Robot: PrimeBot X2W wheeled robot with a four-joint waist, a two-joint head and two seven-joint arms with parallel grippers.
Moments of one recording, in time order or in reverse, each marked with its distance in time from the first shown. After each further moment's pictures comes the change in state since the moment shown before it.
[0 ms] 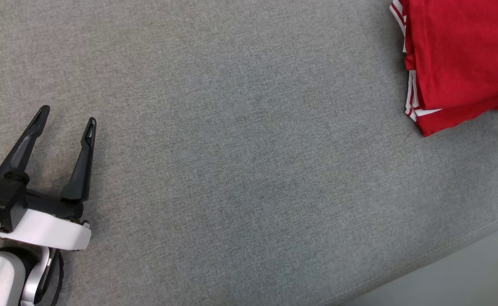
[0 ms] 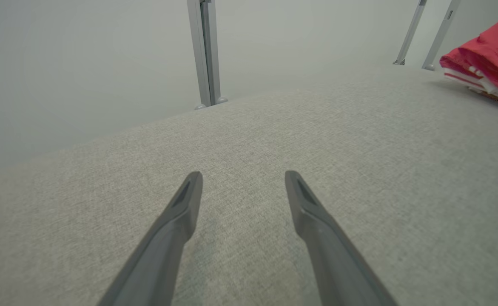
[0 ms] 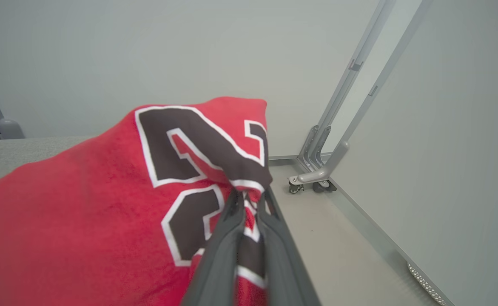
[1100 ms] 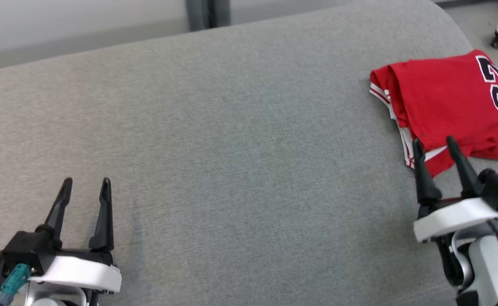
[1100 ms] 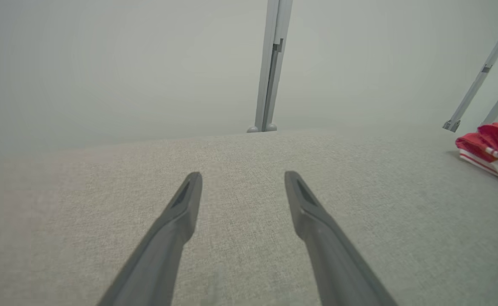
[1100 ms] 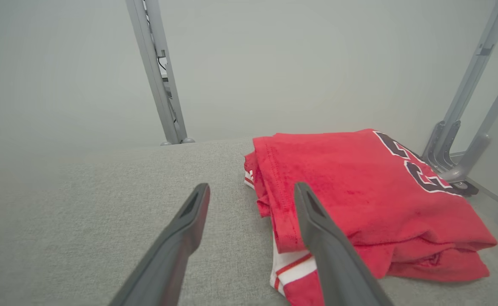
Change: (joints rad) left arm 0.143 -0.167 -0.013 0.193 -0.109 0.075 -0.143; right arm 0.459 0.275 0.110 -0.317 -0.060 0.000 -0.062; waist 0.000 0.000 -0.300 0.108
